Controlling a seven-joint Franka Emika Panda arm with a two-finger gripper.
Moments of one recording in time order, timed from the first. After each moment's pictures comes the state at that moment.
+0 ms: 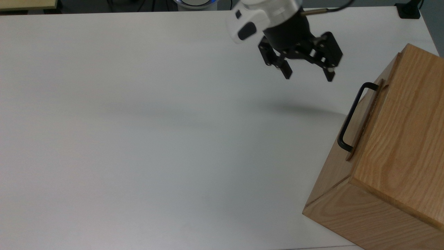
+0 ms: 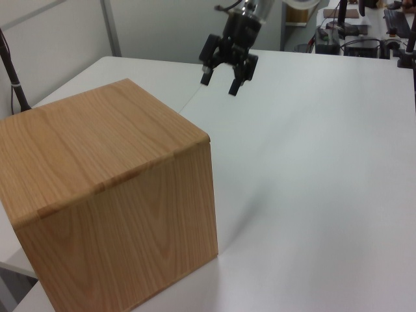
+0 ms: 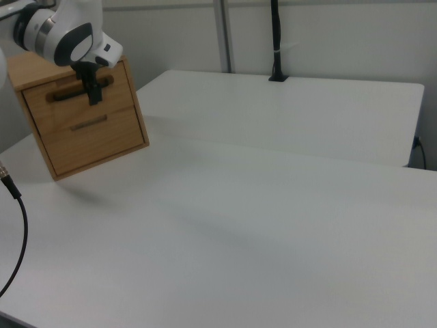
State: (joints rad) arm 0.29 0.35 -0.02 -1.35 0.52 2.05 0.61
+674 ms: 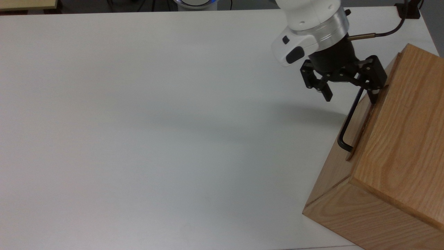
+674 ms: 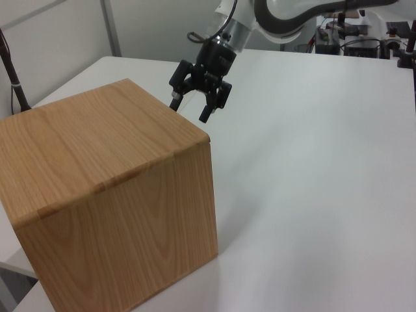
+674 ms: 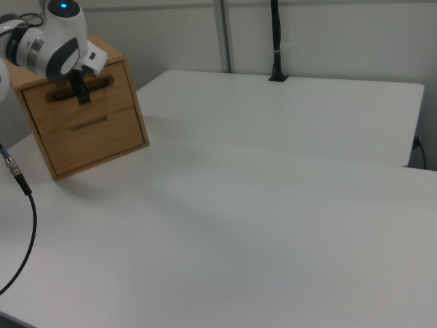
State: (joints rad) arm 0.41 0.50 -0.02 -1.22 0.52 2.22 0.67
